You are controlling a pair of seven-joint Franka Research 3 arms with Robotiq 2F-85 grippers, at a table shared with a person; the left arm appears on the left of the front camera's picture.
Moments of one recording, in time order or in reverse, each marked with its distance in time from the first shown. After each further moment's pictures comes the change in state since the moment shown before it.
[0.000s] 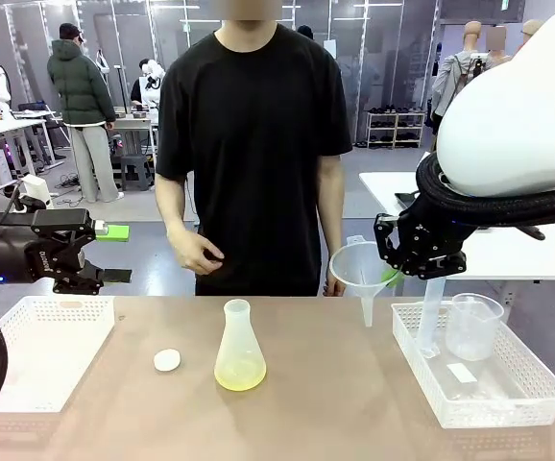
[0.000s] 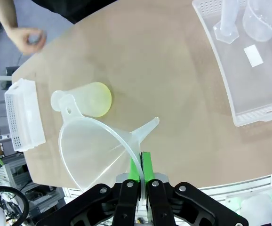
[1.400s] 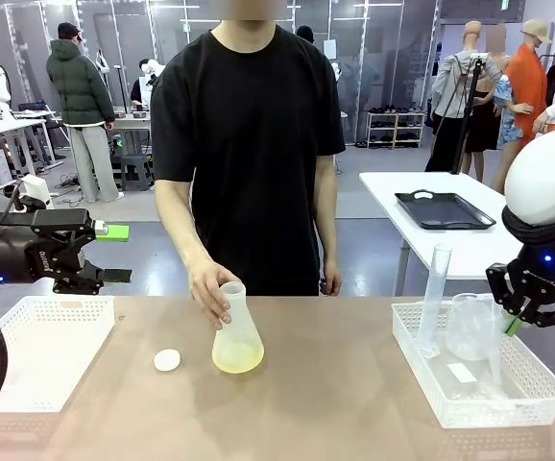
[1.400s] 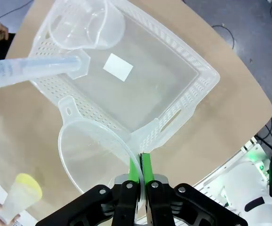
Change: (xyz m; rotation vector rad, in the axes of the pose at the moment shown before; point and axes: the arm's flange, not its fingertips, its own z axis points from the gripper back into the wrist) left arm 0.000 0.000 0.000 0.000 0.000 0.000; right arm 0.087 -0.165 -0.039 -0.328 0.036 -0.547
